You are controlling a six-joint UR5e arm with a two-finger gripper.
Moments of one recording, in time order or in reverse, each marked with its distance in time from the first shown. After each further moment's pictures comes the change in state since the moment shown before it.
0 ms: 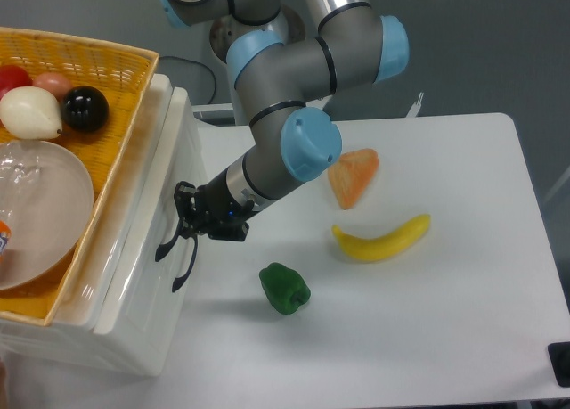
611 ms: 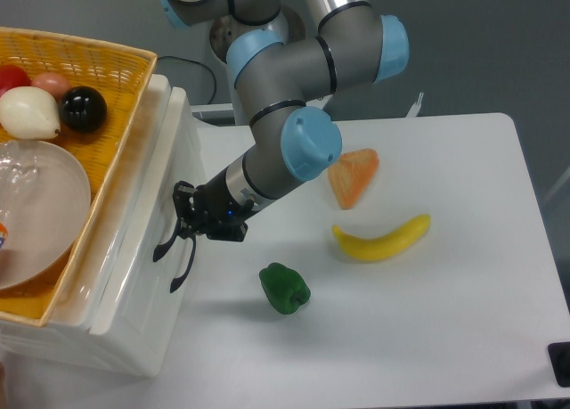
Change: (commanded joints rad) arm 0.002 0.002 0.000 0.002 -0.023 0.000
